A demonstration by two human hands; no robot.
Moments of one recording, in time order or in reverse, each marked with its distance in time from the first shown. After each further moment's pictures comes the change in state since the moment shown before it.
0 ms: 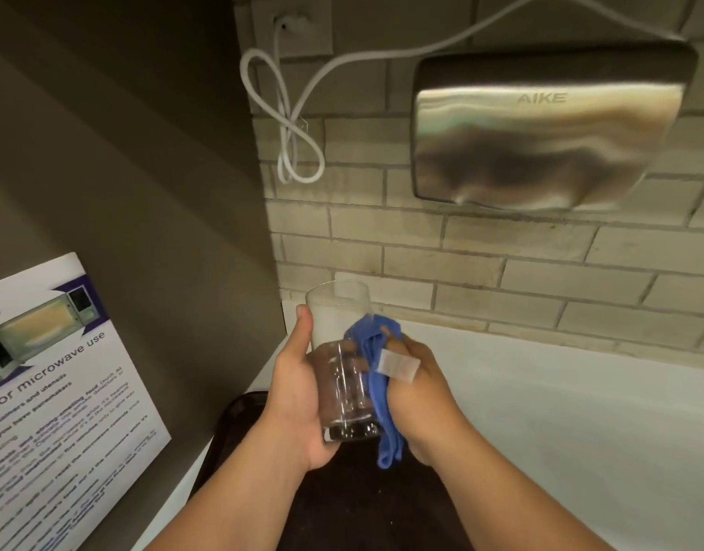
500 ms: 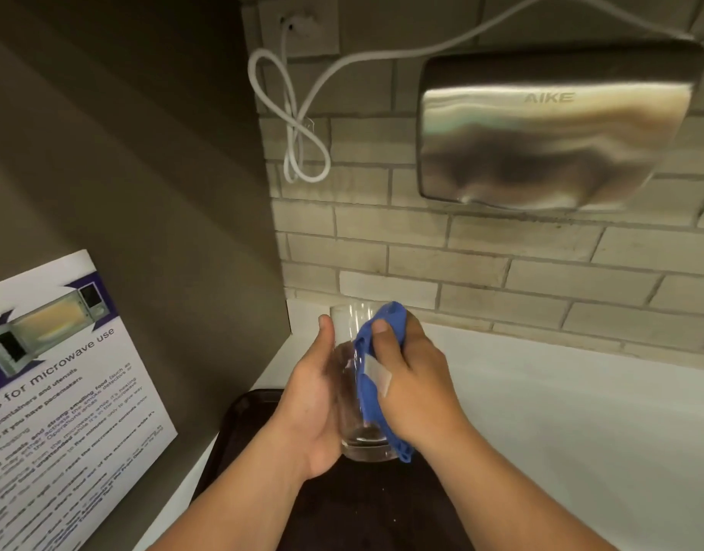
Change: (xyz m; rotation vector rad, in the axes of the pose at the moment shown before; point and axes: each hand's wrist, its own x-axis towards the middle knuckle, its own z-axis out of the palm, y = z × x) left_hand -0.004 -0.007 0.001 0.112 0.010 -0.004; right_hand -0.005 -0.006 0.005 -0.171 0.082 -0.219
